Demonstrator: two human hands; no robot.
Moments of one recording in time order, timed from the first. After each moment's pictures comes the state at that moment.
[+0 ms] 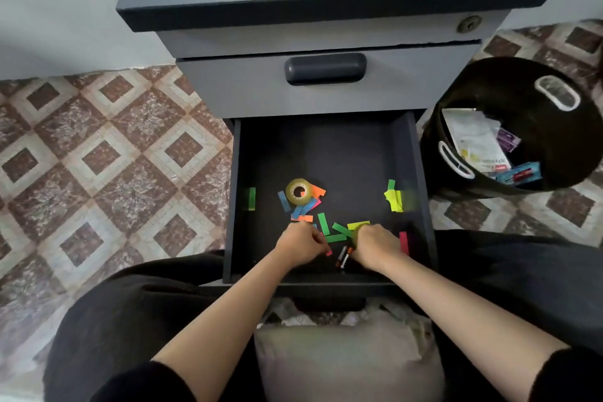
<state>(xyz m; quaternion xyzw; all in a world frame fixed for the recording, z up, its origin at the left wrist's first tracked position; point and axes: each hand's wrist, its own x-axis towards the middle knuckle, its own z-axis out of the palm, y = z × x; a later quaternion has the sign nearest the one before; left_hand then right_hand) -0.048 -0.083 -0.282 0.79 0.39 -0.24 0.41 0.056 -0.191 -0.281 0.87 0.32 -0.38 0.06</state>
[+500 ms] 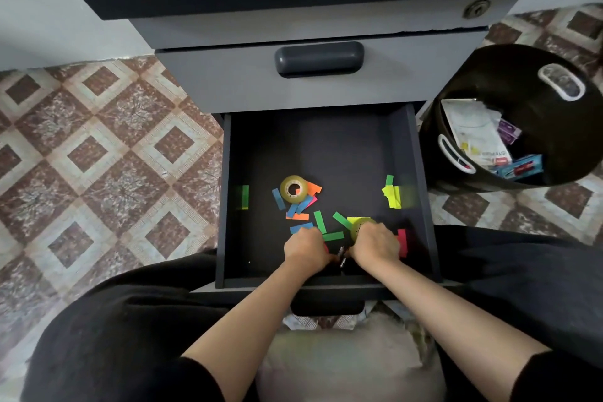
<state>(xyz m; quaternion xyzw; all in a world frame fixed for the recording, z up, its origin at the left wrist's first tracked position) -0.034 -0.107 -0.307 0.81 0.41 -0.29 0.31 0.050 -0.189 -0.299 0.92 0.23 -0.33 0.04</state>
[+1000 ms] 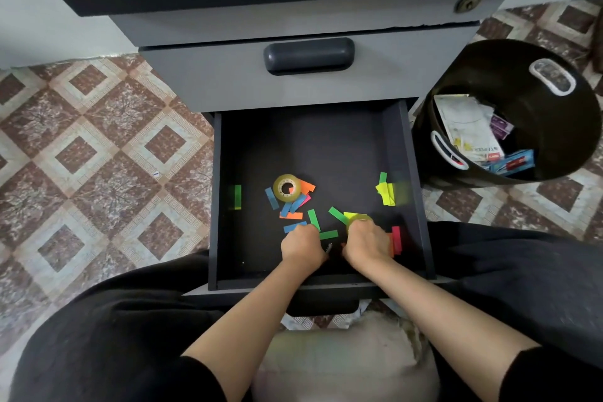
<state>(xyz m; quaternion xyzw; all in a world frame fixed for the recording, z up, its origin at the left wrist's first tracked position) -0.028 -0.110 -0.312 0.82 0.41 -0.29 0.27 0.050 -0.186 -0.305 0.91 0.26 -0.32 0.07</state>
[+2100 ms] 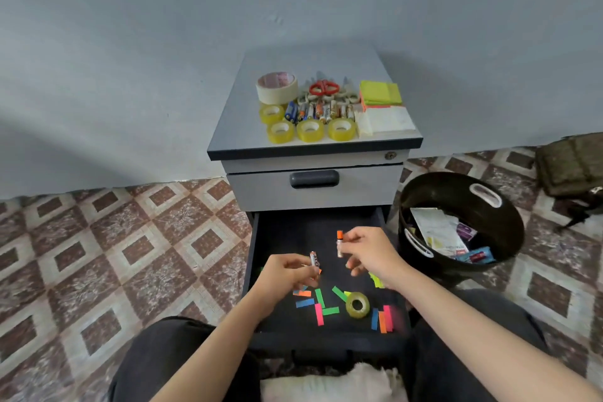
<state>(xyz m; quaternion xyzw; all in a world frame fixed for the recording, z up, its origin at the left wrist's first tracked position) -0.081 -0.106 -0.129 0.68 0.39 0.04 0.62 0.070 -0.205 -0.121 0.75 0.22 -0.40 -0.48</state>
